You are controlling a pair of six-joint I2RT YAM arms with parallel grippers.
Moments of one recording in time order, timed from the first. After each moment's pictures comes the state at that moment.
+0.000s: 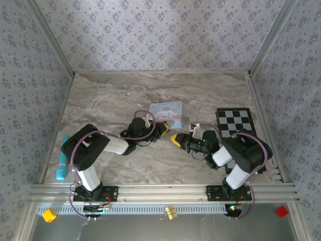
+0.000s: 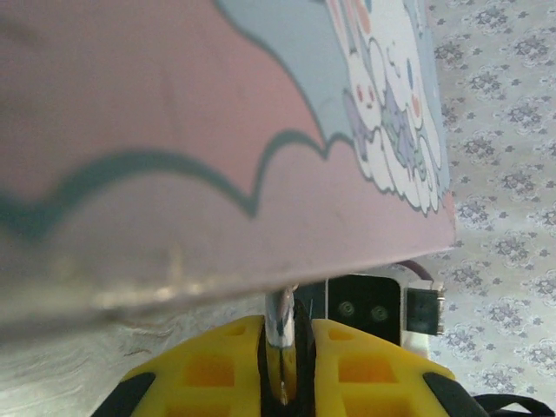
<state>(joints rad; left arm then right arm) -0.73 1.74 0.59 0.83 0.36 -1.41 0.52 1.65 0.19 1.31 -0.64 1.45</state>
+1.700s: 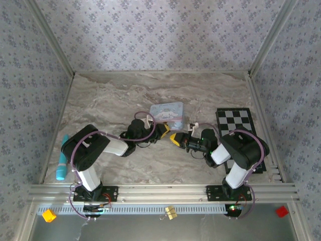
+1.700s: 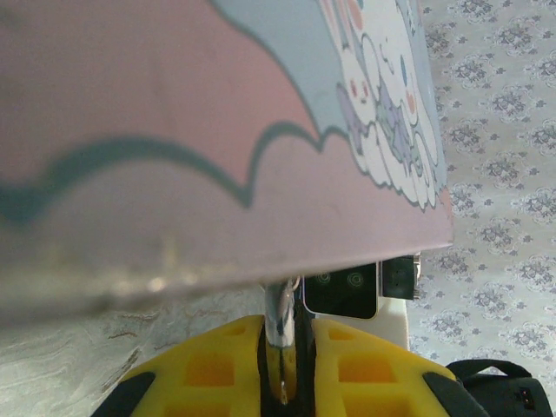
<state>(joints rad) -0.75 1.73 0.57 0.89 0.37 -1.43 0.51 1.70 0.22 1.30 -0.65 1.44</state>
